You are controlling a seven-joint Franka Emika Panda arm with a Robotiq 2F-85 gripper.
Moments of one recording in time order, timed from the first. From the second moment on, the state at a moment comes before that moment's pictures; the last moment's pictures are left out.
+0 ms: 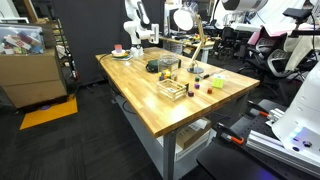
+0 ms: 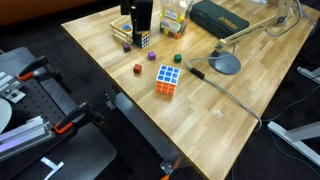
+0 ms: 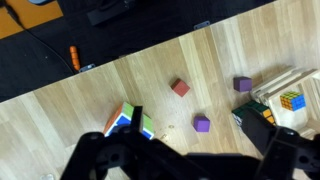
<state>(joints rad) -0.14 -0.15 -0.25 -2.54 0.10 2.30 -0.07</state>
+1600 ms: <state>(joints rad) -0.23 0.26 -0.27 -2.30 0.44 2.35 0.09</state>
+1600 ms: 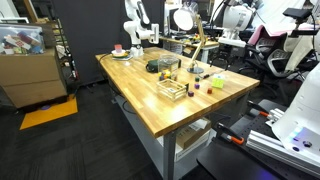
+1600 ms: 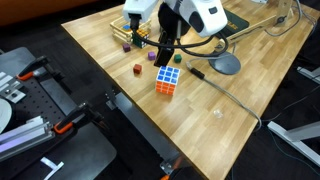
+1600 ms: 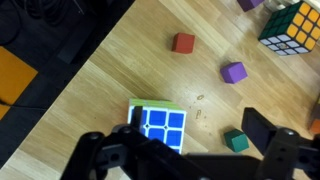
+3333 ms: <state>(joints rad) -0.20 0.53 -0.27 -2.07 0.21 2.35 0.44</state>
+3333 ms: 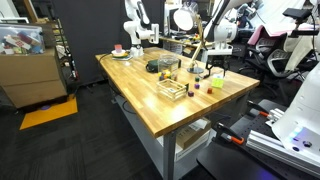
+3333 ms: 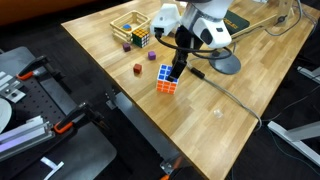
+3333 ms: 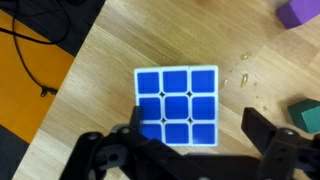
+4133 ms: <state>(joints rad) -0.21 0.54 -0.29 -2.03 0.21 2.32 0.49</state>
